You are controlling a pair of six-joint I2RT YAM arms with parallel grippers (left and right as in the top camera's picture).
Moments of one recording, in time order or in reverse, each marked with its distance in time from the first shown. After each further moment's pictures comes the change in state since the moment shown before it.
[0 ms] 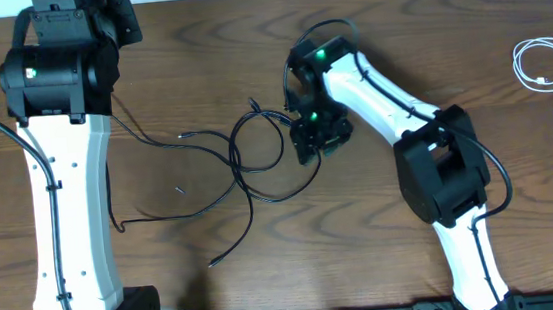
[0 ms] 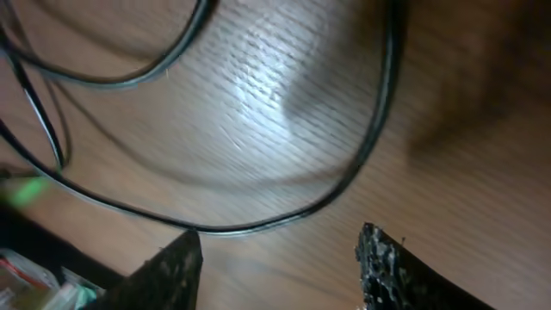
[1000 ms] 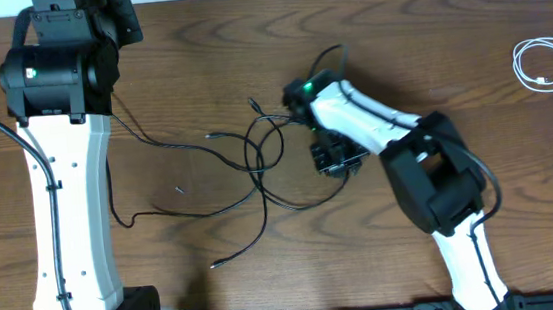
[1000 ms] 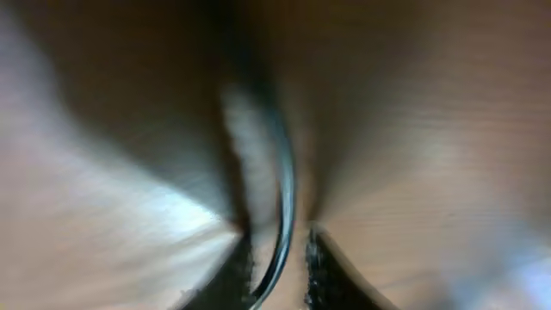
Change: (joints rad) left arm 0.000 0.000 0.000 0.000 0.006 -0.002; right arm 0.035 -0.027 -0.219 0.031 0.411 0.354
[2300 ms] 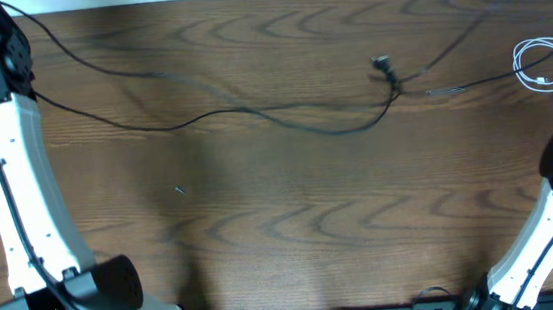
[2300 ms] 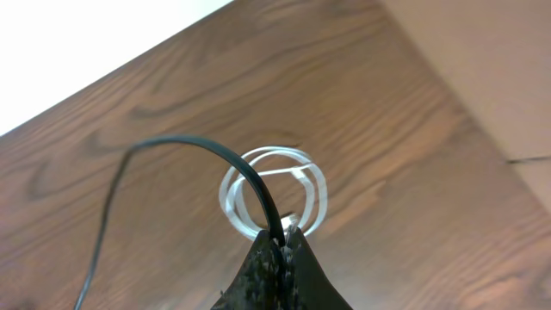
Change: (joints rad) left arm 0.341 0.109 0.000 0.181 -0.241 0.002; right arm -1.025 0.035 1.065 -0.063 0.015 -0.315
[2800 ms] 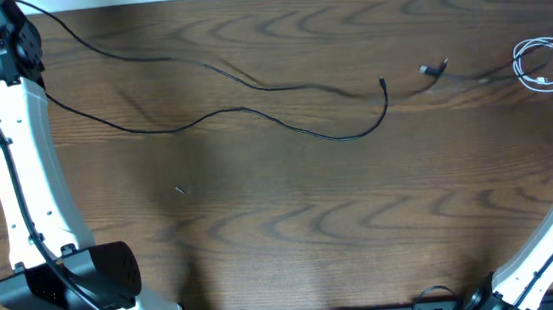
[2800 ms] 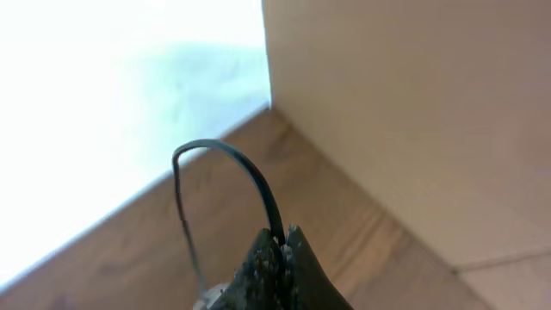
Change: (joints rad) left arm -0.016 0.051 0.000 0.002 0.001 0.001; right arm -0.118 0.000 0.040 0.368 -0.003 0.002
